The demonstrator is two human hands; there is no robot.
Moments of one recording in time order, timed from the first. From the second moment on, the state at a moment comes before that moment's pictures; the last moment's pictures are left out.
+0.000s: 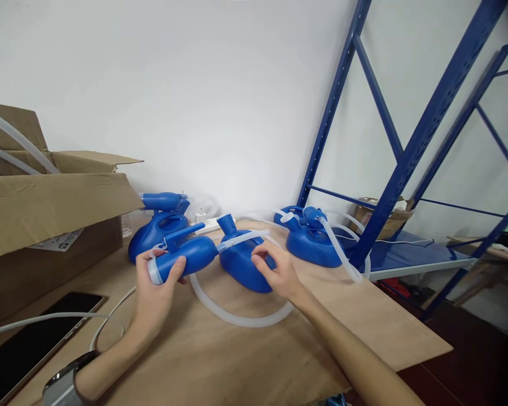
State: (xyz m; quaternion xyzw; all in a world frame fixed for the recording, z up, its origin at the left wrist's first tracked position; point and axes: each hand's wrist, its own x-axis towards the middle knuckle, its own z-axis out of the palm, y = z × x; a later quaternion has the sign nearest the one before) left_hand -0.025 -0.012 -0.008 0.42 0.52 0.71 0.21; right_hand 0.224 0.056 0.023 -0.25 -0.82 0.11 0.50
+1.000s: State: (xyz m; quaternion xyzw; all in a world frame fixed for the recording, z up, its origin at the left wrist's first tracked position) left_hand -0.010 -0.022 -0.010 0.44 0.50 0.70 0.25; right_hand 0.193 0.064 -0.012 -0.26 -0.56 0.60 0.51
